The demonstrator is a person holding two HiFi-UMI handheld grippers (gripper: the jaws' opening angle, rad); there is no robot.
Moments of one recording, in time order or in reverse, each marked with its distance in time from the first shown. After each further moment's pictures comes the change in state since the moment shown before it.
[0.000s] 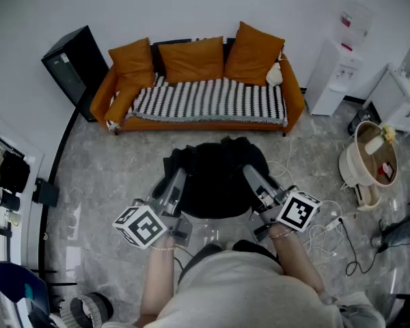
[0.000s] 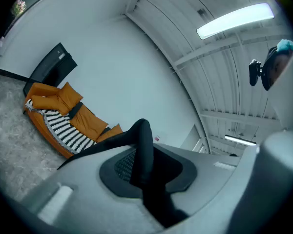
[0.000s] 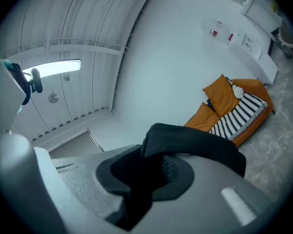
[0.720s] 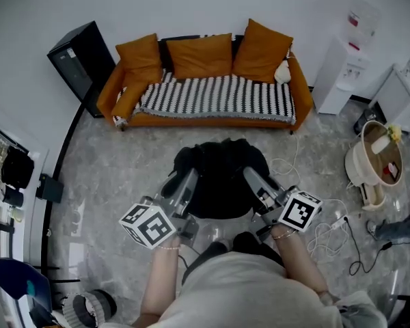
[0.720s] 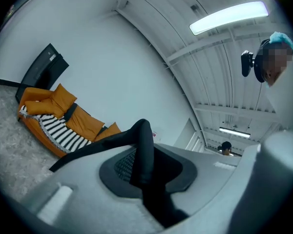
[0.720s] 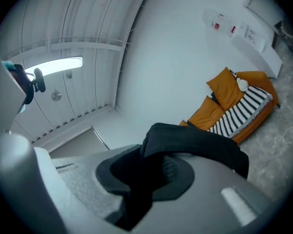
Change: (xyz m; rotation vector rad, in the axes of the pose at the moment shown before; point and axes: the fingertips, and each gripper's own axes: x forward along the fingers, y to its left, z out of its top) left arm -0.016 0.006 -0.004 0.062 0.031 -0.073; right arm 0.017 0.011 -0.041 0.003 0.043 0.047
